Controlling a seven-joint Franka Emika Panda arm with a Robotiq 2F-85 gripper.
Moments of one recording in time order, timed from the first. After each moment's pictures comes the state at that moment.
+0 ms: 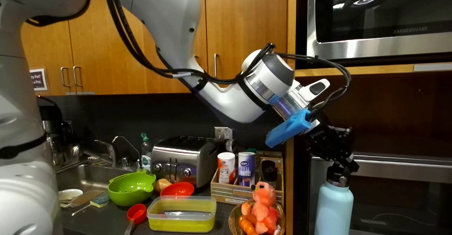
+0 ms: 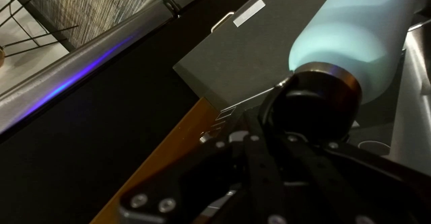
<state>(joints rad) -0.35 -0.08 -0.39 -2.25 -1.02 2.53 0.58</state>
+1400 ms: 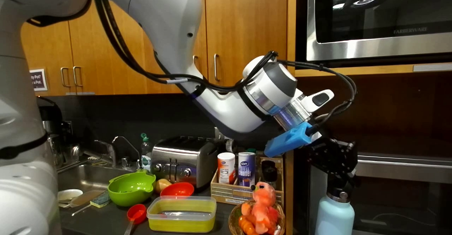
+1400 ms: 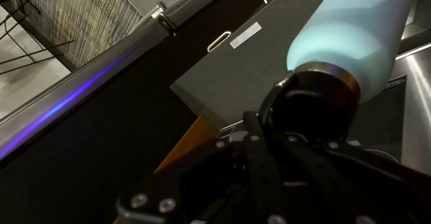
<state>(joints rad) -0.38 -0.08 -0.40 -2.30 -1.02 2.57 0.60</state>
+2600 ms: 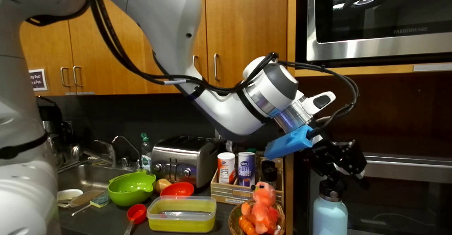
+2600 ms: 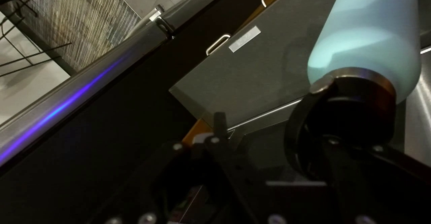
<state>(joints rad) -0.39 -0.09 -0.40 -2.31 -1.02 2.59 0.60</state>
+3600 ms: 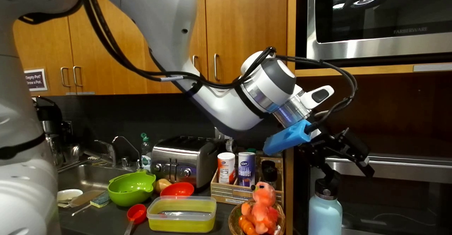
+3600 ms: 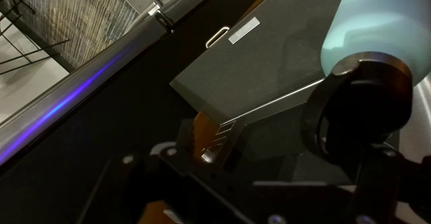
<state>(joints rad) -0.39 -0.11 -0.40 -2.31 -1.01 2.59 0.60</state>
